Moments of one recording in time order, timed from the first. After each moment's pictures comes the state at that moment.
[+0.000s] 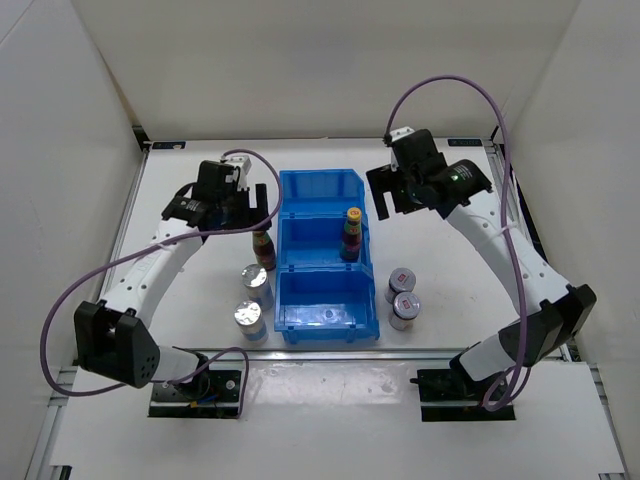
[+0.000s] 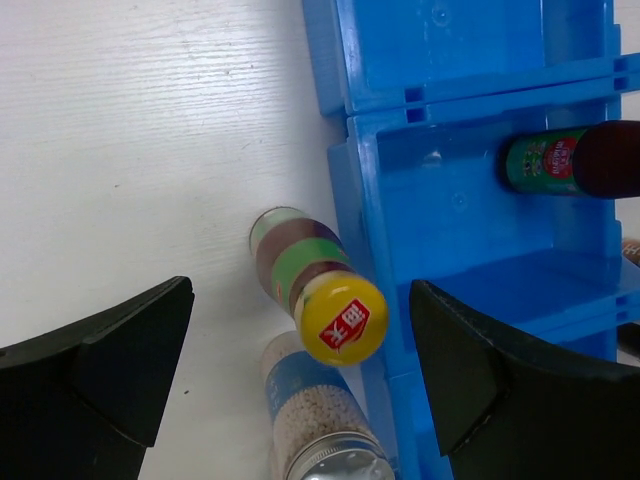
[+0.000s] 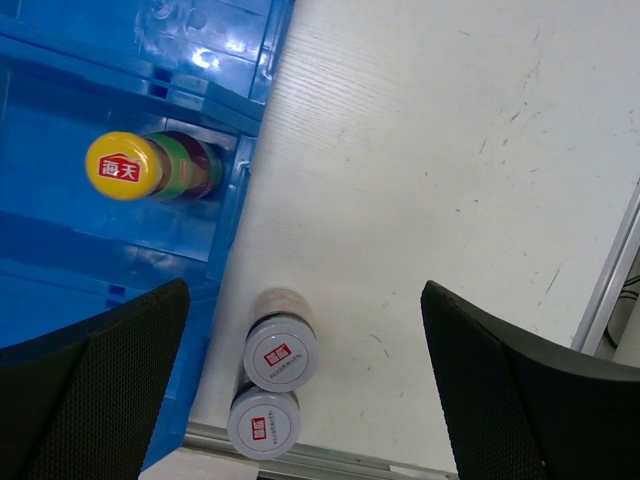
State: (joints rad) left arm -0.30 1.36 1.21 -0.65 0.06 -0.24; right arm 0.58 1.49 1.67 -1.04 0.24 0.10
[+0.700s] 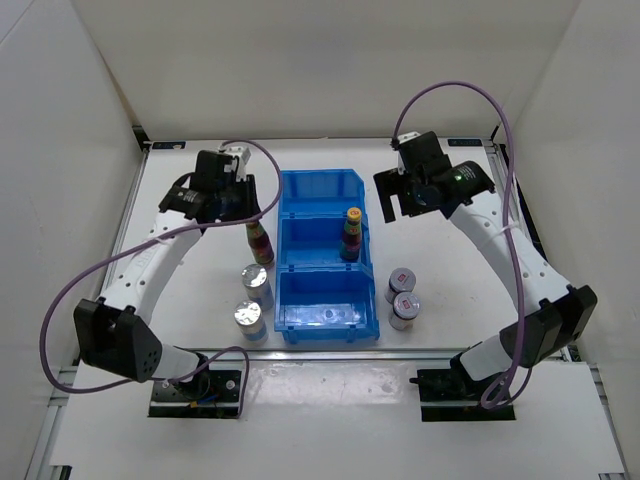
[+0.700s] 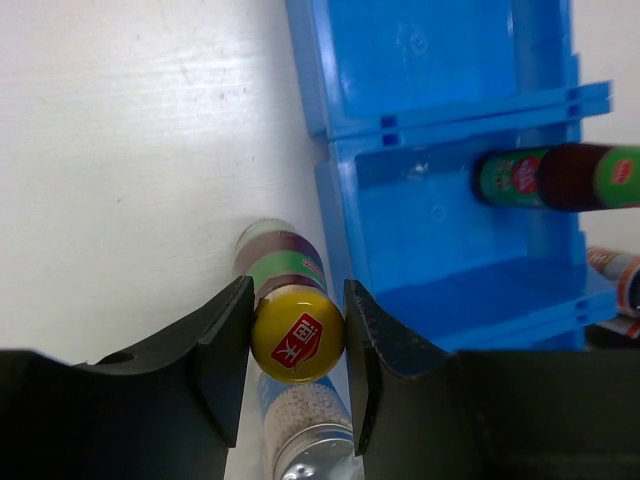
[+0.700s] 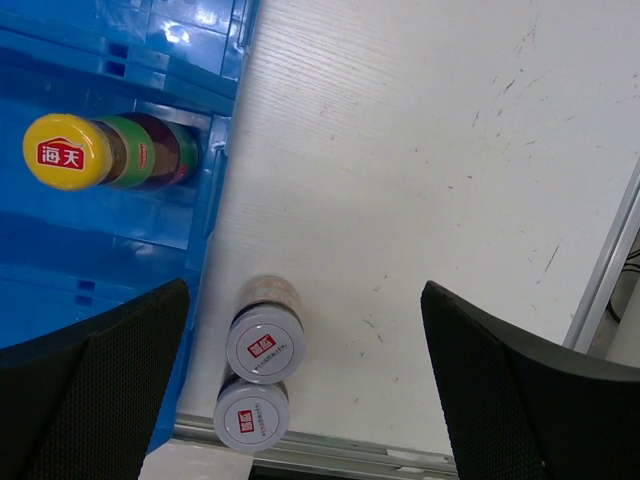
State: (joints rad) left arm -0.31 1.39 1.29 -0.70 0.07 -0.25; right arm 0.53 1.48 1.62 -1.05 0.22 0.10
